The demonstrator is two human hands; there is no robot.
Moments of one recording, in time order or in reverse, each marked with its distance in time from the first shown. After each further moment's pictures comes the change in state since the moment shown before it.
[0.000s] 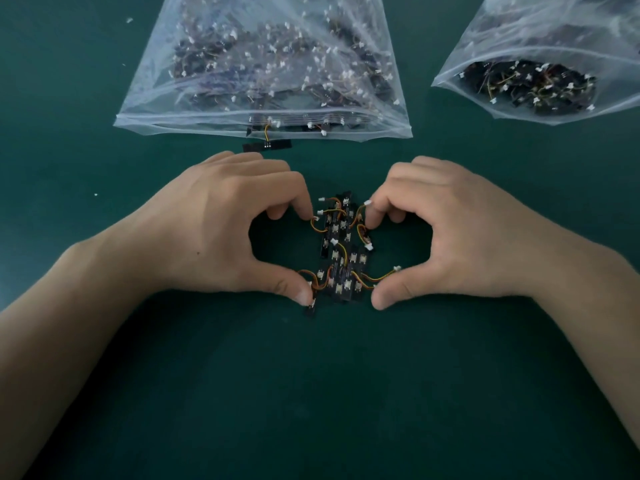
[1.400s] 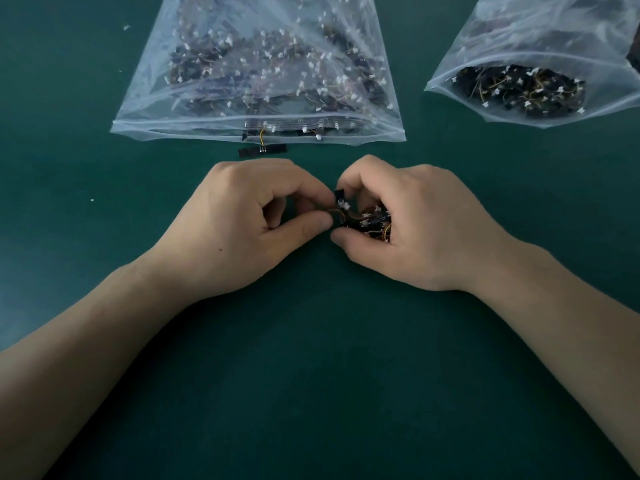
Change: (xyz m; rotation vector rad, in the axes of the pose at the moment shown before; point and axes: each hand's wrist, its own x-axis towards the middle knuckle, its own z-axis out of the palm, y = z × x) left_hand 0.011 0.020 0.022 -0.235 0.333 -0.130; right_hand 0.020 -0.015 0.019 -0.028 0.267 0.031
